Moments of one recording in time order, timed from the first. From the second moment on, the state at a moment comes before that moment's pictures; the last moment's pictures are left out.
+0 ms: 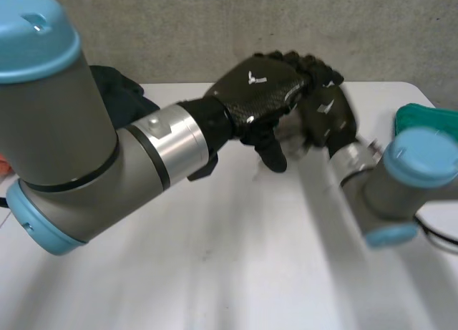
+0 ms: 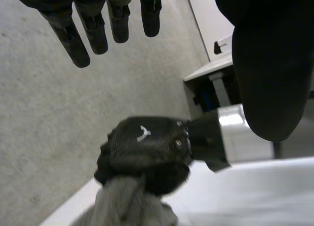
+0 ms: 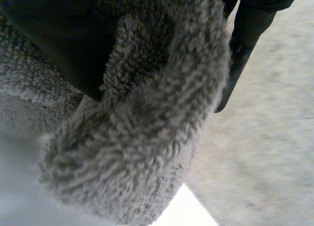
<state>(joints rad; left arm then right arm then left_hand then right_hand) 4.02 -1.92 -1.15 3.07 -1.09 3.24 1.99 -1.00 1.53 -0.66 1.44 2.68 0.19 0.21 0.21 0.20 0.05 1.00 1.12 1.13 1.19 0.90</state>
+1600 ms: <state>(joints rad) 4.28 -1.80 -0.97 3.16 -1.45 3.14 1.49 -1.11 0.90 -0.26 1.29 2.64 0.20 0.21 0.21 0.20 0.05 0.23 0.21 0.21 0.21 0.04</state>
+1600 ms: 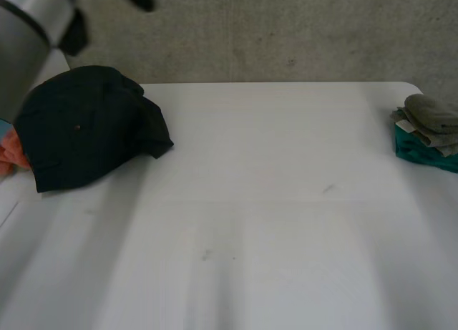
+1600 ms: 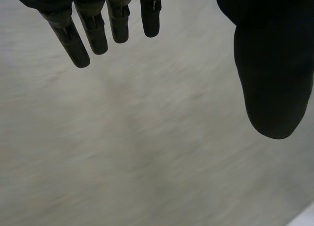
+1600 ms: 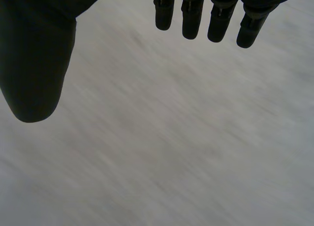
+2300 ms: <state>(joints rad) 4.60 -2.43 -0.99 3.55 -1.48 3.70 1.79 -1.16 1.71 -0.22 1.20 2.49 1.10 1.19 1.14 1.18 0.89 0.23 0.21 0.21 0.21 0.04</state>
